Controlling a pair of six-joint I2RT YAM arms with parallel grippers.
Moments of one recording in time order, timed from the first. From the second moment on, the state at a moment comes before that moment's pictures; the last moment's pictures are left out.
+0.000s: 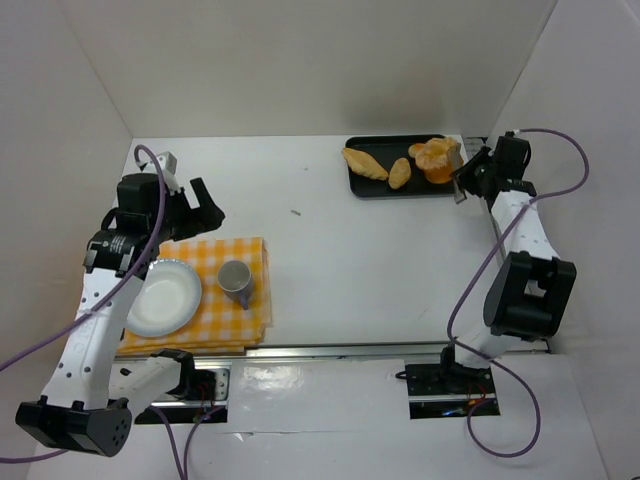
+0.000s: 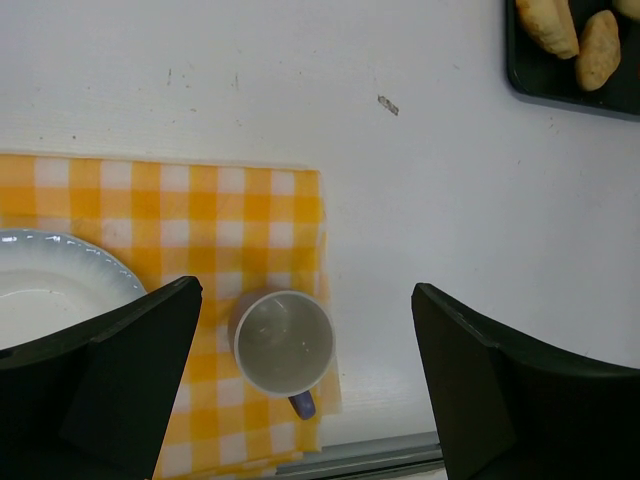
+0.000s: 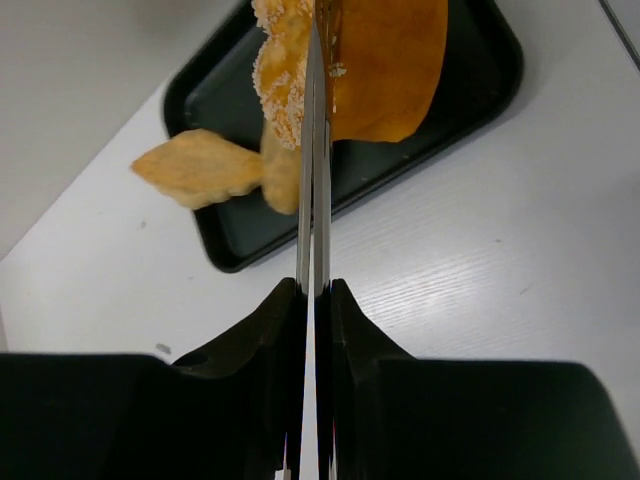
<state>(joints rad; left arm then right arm) -0.10 1.00 1.19 -0.79 0.06 -0.40 -0.25 1.60 1.27 -0.27 -0.22 0.57</state>
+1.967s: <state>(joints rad) -0.13 0.90 1.65 -0.91 -0.13 -0.47 0.65 1.74 1.54 -0.22 -0.17 0.44</state>
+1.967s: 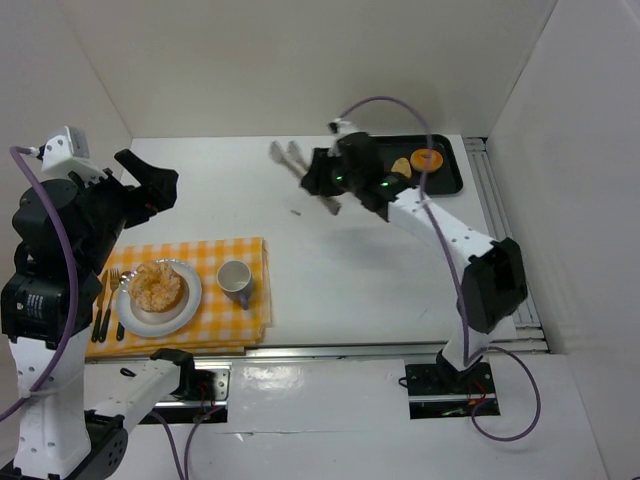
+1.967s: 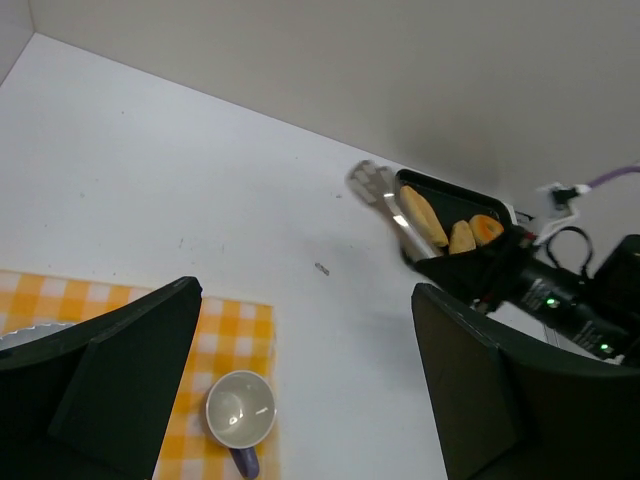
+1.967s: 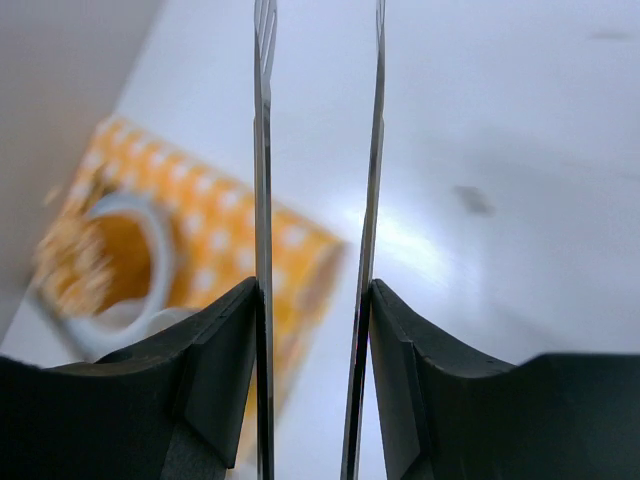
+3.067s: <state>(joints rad) -0.14 0.95 1.56 -0.85 -0.09 -0.47 -0.23 1.88 1.32 -0.18 -0.31 0.61</state>
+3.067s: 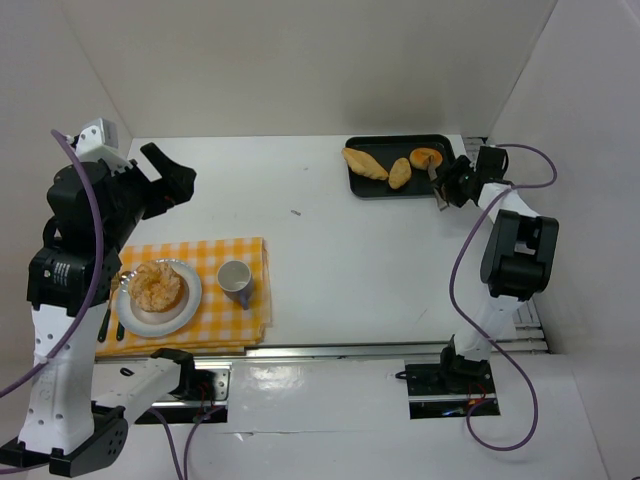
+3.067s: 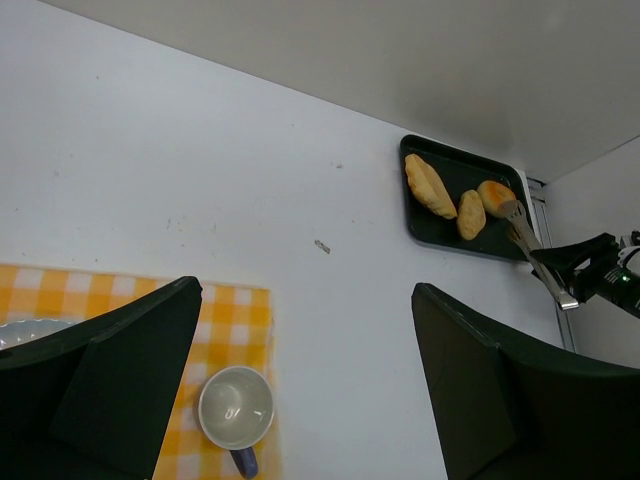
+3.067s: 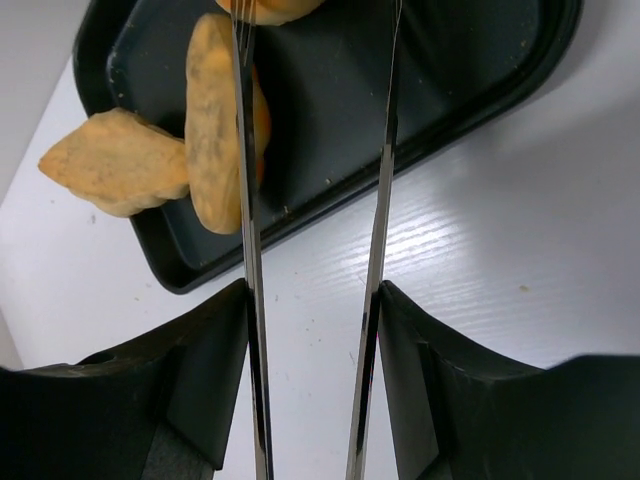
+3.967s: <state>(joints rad) -0.14 0.93 1.53 -0.83 -0.07 -0.47 -0.27 1.94 1.36 -0.09 -0.41 0.65</state>
